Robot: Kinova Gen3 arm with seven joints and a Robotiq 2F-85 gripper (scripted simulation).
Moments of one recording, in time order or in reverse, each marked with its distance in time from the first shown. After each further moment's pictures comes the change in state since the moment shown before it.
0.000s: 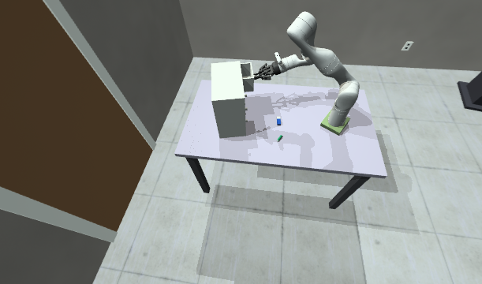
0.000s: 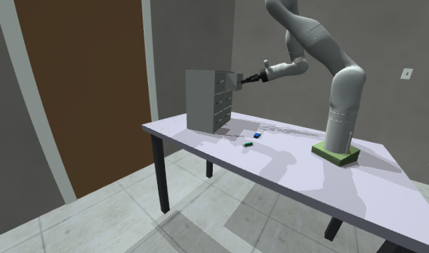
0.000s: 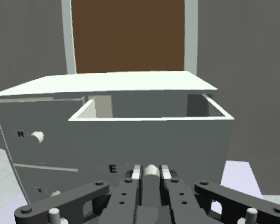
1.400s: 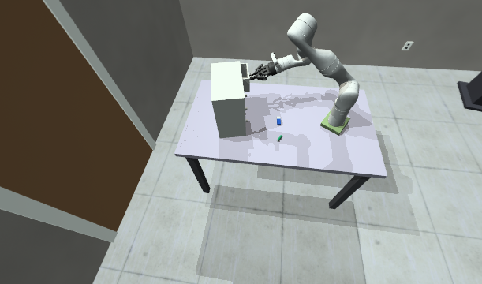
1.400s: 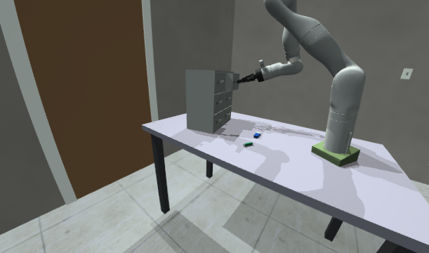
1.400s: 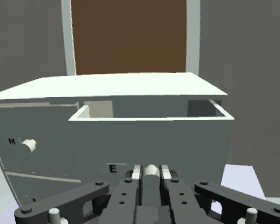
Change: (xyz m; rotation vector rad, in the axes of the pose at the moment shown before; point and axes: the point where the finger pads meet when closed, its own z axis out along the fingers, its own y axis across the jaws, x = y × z) arm 0.008 -0.002 0.022 0.004 0.000 -0.002
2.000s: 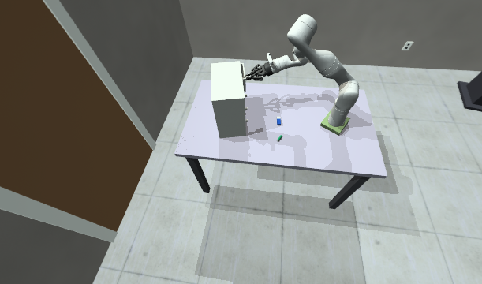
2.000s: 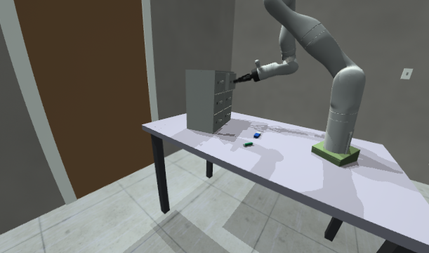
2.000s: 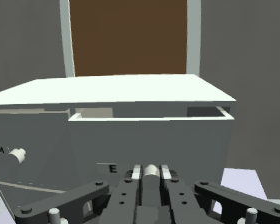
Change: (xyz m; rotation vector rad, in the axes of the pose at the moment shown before) arm 0.008 0.000 0.022 -0.001 0.000 0.001
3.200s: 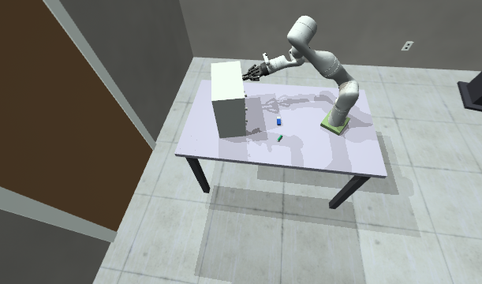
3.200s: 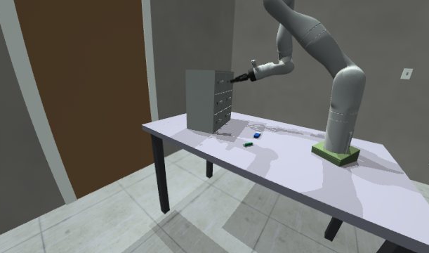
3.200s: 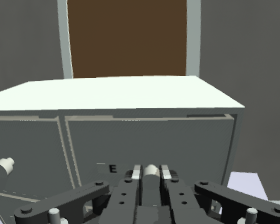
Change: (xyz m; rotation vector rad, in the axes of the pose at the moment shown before) arm 0.007 0.002 0.019 -0.004 0.000 0.002
